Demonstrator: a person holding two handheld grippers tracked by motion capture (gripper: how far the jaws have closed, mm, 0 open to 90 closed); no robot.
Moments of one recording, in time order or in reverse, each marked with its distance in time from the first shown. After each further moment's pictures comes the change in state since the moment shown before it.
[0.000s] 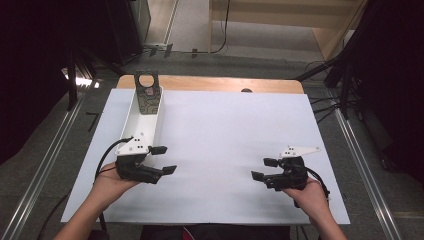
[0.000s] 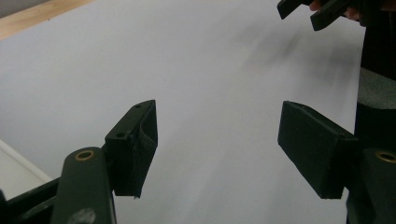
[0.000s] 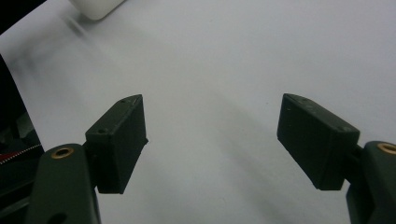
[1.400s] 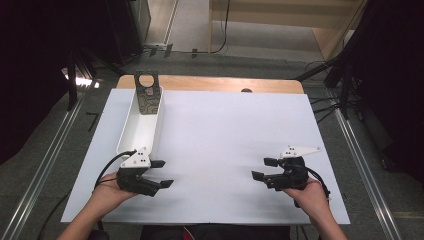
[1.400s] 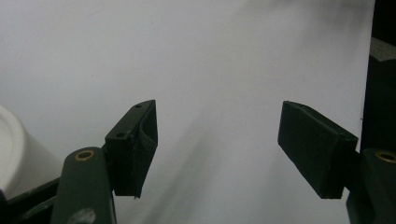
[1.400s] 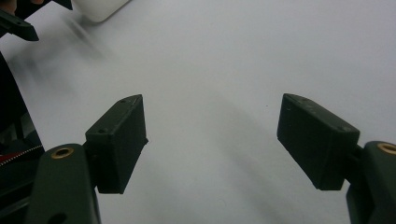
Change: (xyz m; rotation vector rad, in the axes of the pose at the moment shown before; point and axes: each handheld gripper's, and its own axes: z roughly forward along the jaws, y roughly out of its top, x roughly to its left) left arm 0.000 -0.037 0.012 0.112 -0.022 0.003; right arm 0.000 0.000 -0.001 -0.011 0.002 -0.008
